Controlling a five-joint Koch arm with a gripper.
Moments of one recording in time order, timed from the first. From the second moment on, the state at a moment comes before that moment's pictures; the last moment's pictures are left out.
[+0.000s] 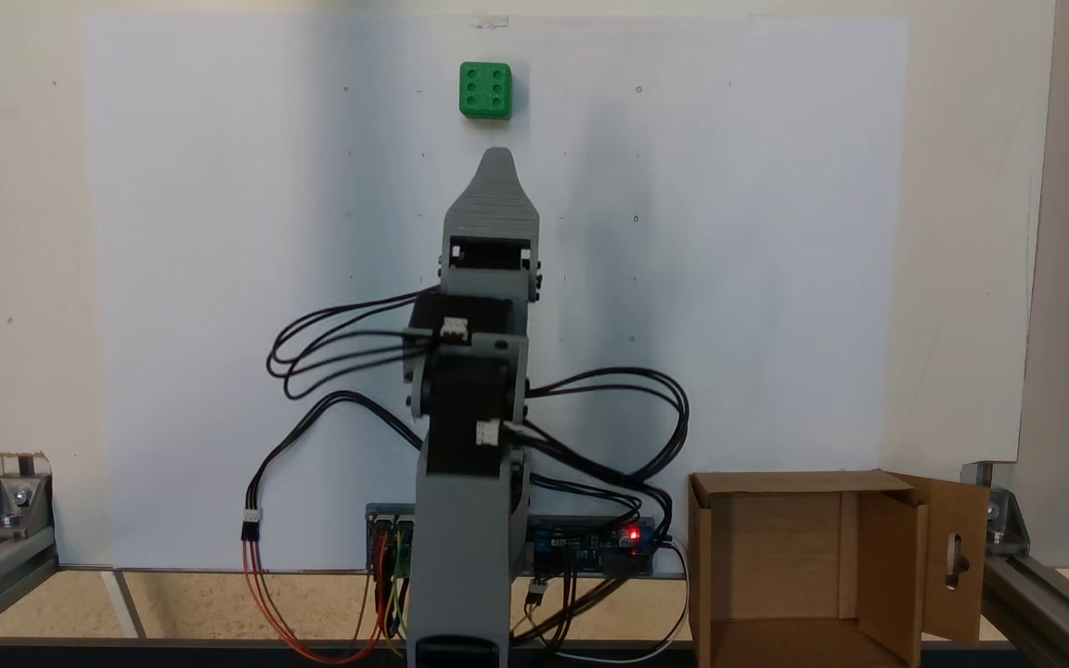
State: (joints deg) arm 2.8 105.8 93.3 49.7 -2.1
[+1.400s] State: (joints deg) arm -1.3 67.7 53.9 62.8 5.8
